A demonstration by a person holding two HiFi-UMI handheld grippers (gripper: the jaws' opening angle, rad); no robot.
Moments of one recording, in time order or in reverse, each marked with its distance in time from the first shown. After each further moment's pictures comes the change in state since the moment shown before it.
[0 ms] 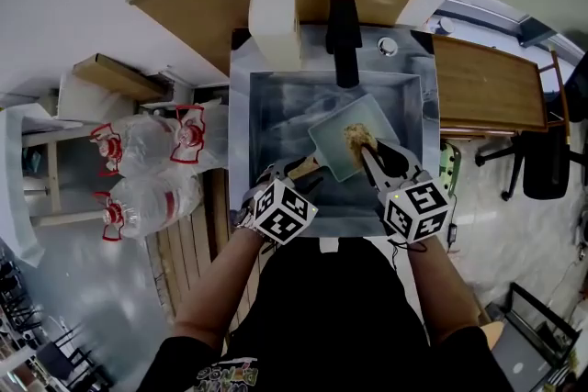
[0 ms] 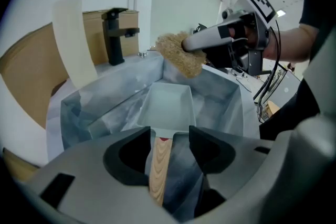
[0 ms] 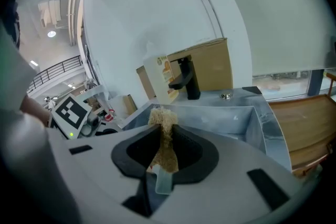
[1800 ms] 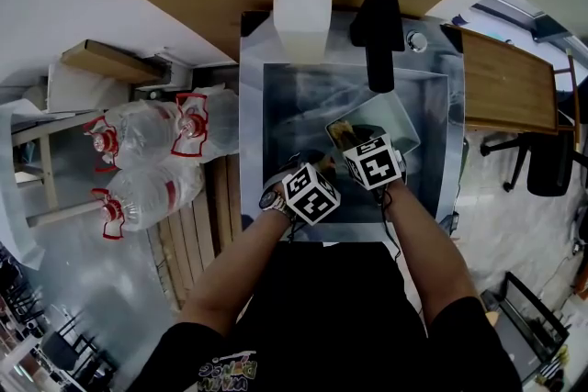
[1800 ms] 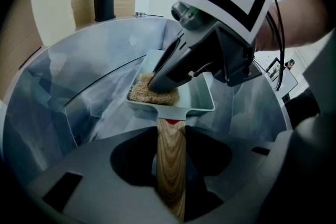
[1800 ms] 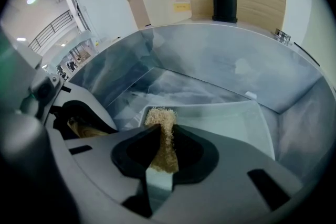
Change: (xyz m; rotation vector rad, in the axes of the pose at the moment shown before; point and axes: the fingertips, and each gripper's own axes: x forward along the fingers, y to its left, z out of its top) left arm 0.072 0.014 -0.052 -0.019 0.191 -0.105; right arm 0.148 -0.015 -0.126 -0.123 0.569 -0.044
